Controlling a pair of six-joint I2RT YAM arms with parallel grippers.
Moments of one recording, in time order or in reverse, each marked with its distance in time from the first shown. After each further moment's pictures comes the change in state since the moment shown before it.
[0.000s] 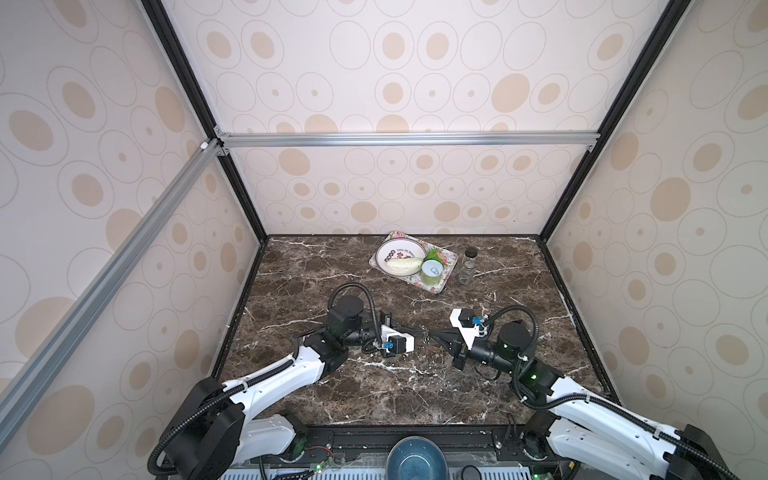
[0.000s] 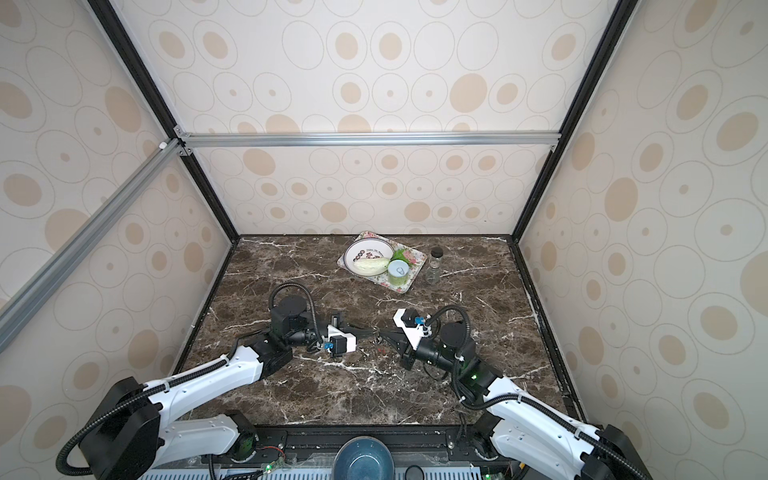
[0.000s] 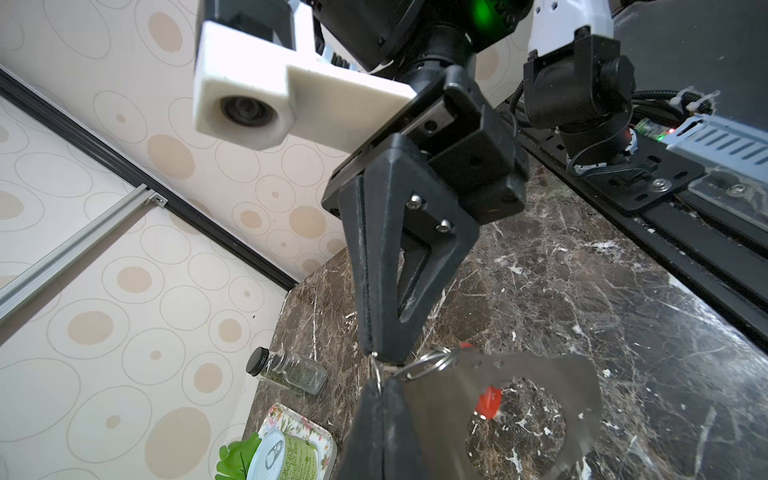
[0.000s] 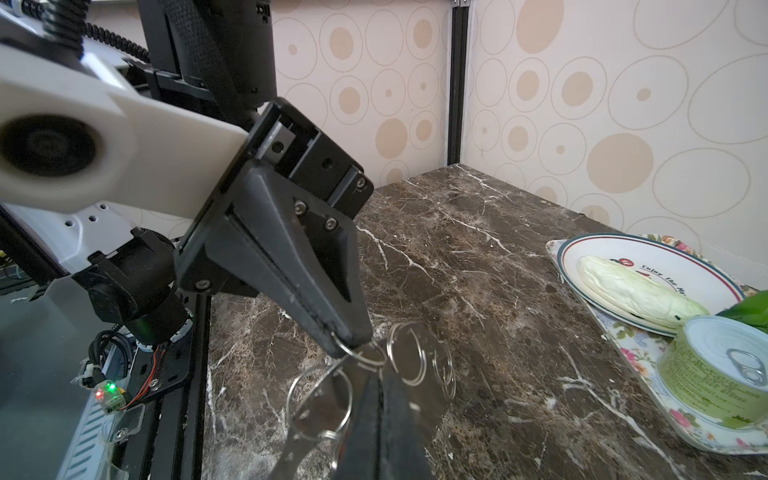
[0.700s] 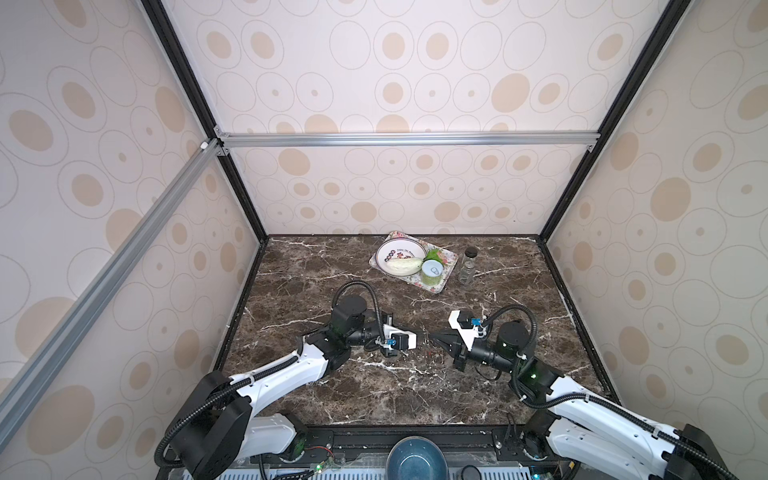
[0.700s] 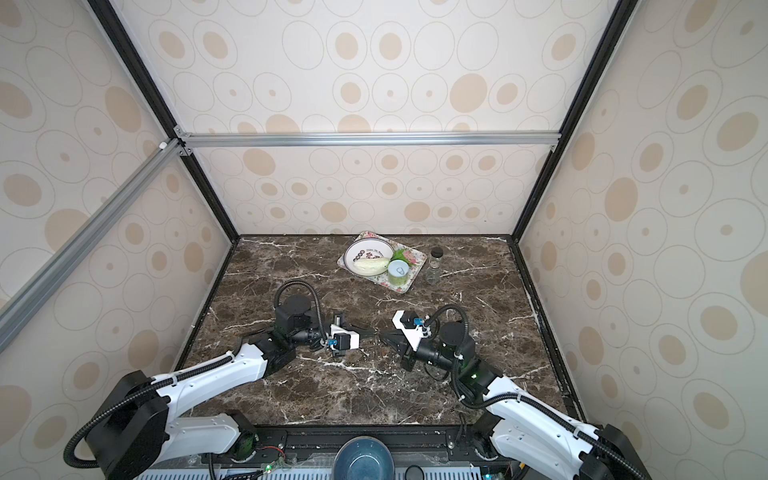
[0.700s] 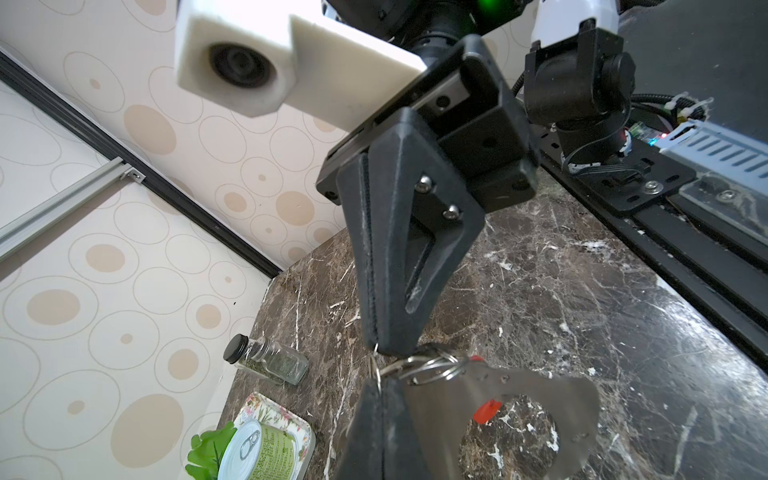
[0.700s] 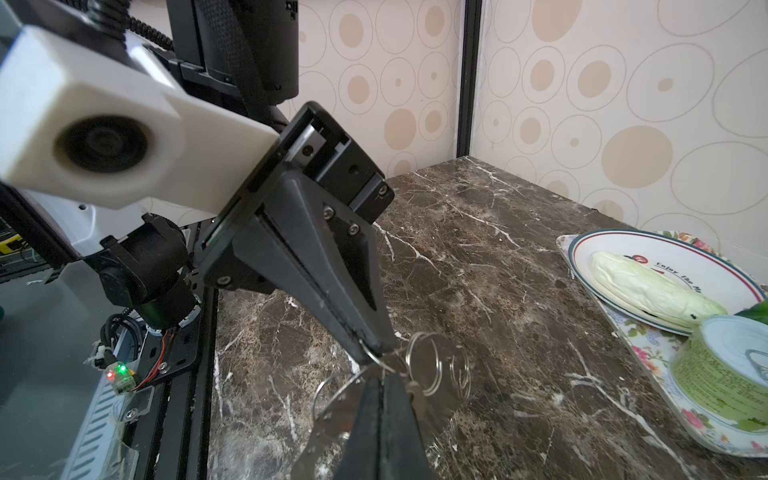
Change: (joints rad) left arm 0.000 0.043 0.013 -0.015 -0.004 -0.034; right arm -0.007 0.004 0.000 -0.020 -0.040 -0.021
